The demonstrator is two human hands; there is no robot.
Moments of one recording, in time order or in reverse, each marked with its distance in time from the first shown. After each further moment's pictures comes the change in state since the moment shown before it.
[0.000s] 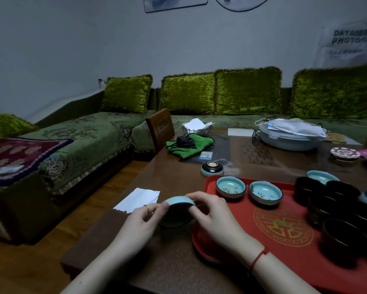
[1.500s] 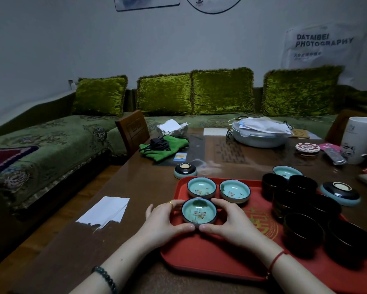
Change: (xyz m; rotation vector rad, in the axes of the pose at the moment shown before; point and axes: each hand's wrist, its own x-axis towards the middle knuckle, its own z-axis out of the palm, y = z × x) left_hand 0.051 0.012 0.089 0.462 -0.200 0.140; right_hand -0.032 0.074 -0.067 -0.114 -0.004 0.401
